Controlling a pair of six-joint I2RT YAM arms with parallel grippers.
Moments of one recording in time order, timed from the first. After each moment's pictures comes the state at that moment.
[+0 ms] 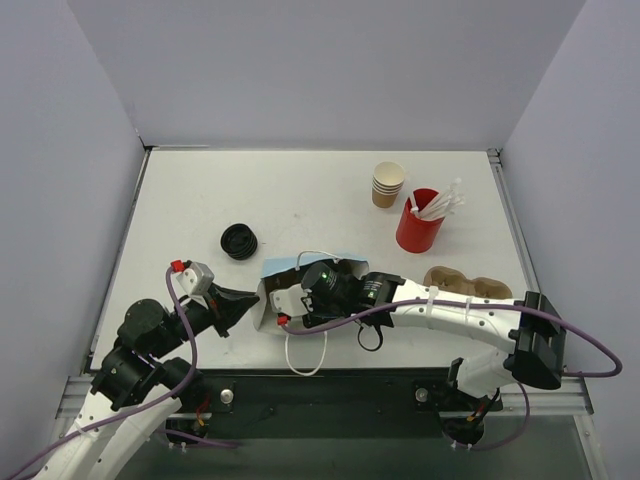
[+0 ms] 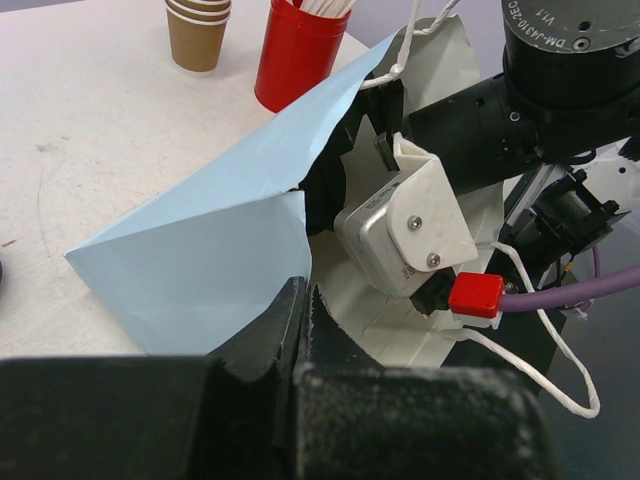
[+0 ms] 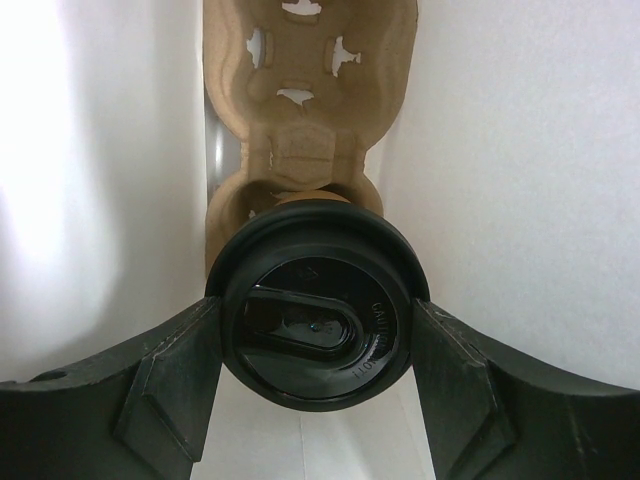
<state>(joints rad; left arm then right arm) -0.59 0.23 0.53 -0.35 0.32 -0.31 1.17 1.42 1.07 -0.52 0.35 -0.87</state>
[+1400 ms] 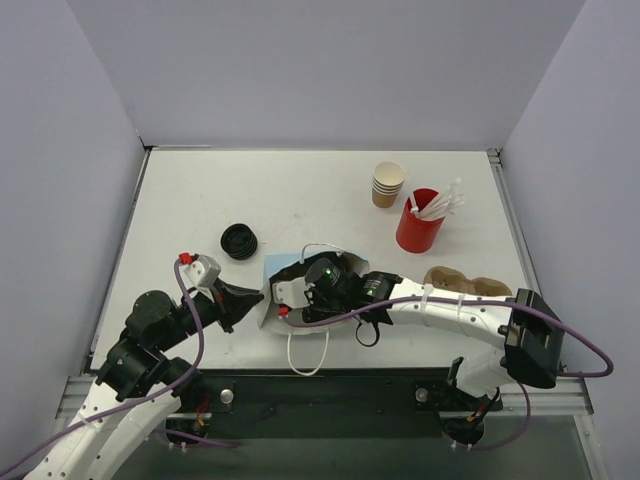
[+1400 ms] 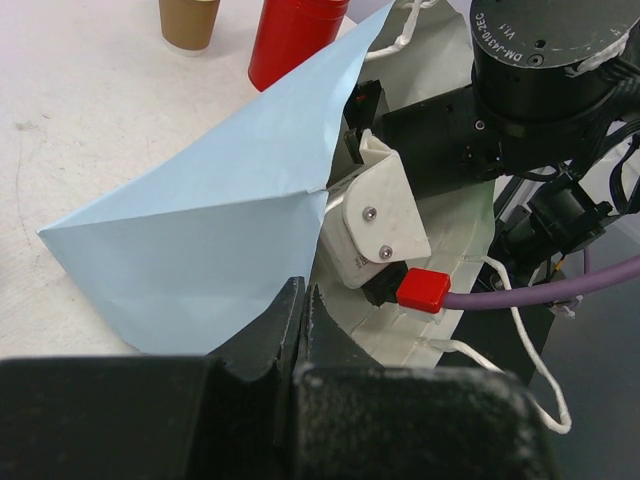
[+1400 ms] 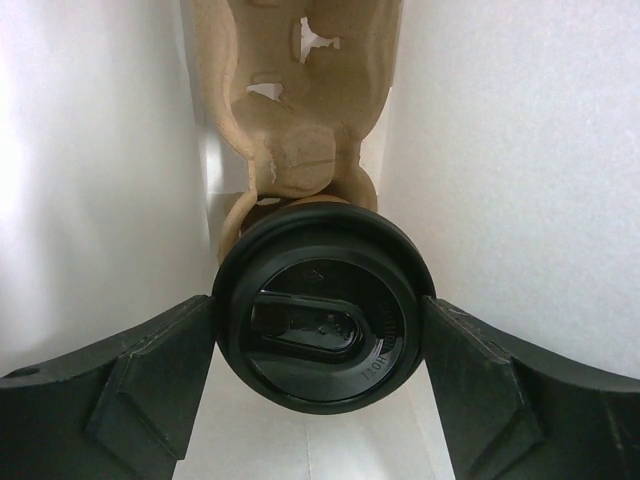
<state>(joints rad) -0.59 0.30 0.54 -0.33 0.33 -0.34 1.12 1.44 0.99 -0.37 0.34 -0.85</state>
